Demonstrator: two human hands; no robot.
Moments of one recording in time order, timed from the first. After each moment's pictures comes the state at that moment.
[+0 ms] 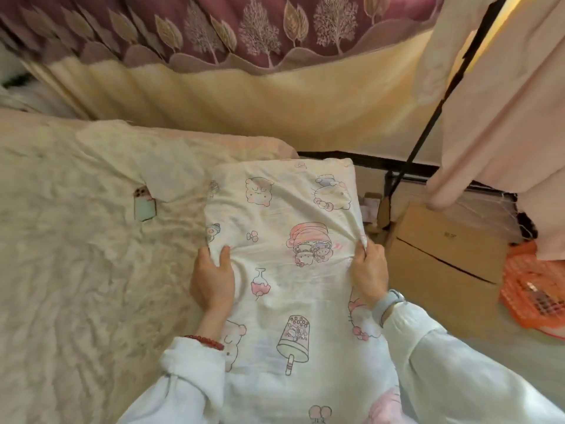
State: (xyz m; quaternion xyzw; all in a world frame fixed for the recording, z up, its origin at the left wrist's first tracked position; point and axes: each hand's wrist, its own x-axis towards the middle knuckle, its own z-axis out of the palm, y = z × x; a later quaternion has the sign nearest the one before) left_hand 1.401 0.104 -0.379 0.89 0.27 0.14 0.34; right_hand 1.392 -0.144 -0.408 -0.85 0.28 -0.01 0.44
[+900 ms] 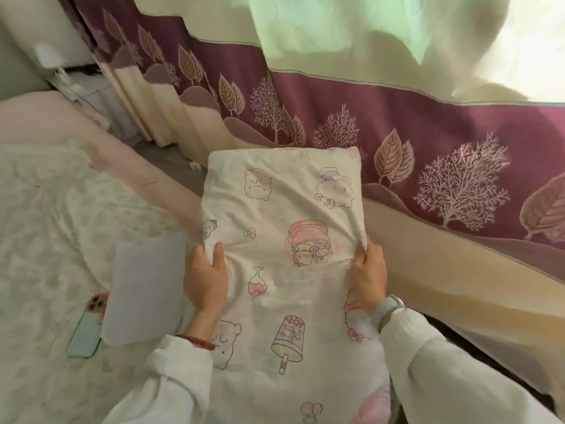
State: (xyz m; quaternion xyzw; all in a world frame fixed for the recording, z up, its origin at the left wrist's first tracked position) left_hand 1.958 0.116 -0.375 0.82 0.42 0.23 0.33; right_hand 2.040 -0.124 -0.362 -0.89 0.10 0.04 0.44
